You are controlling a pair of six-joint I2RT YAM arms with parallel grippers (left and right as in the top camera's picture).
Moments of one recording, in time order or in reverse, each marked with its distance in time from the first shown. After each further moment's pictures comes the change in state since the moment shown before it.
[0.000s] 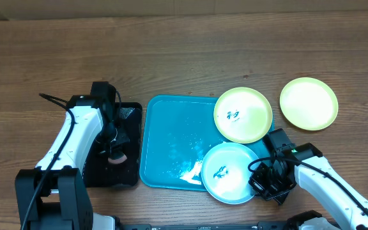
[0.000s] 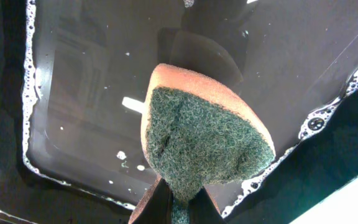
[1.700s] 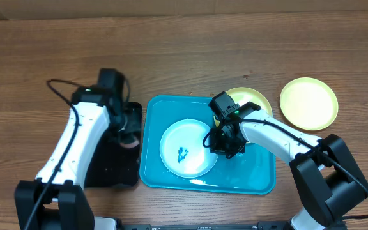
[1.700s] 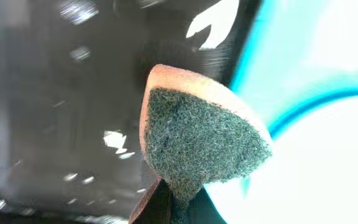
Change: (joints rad) left arm -0.119 -0.048 0.122 0.016 0.109 0.057; right arm 0.251 0.530 0.499 0.212 0.135 -0.383
